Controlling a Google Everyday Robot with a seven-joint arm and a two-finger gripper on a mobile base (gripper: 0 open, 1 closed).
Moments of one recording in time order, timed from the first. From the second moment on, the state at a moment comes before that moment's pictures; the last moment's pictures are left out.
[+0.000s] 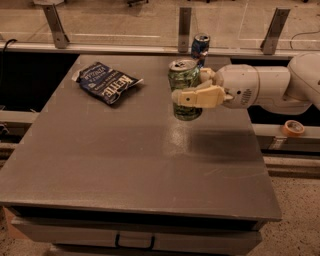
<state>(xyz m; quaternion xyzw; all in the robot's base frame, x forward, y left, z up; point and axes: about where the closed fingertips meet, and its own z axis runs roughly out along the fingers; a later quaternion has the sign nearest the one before) 0.516 -0.049 0.963 -0.48 0.52 0.51 0.48</state>
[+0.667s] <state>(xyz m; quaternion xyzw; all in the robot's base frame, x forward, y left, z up) 0.501 -0.044 0.930 -0.51 0.45 0.52 0.52</state>
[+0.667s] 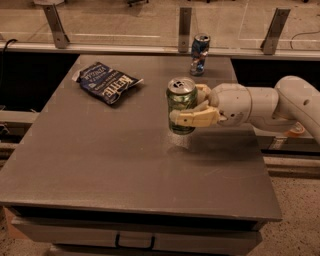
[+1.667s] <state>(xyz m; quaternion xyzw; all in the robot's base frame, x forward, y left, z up) 0.491 -0.019 0.884 -0.56 0.45 0.51 0.47</state>
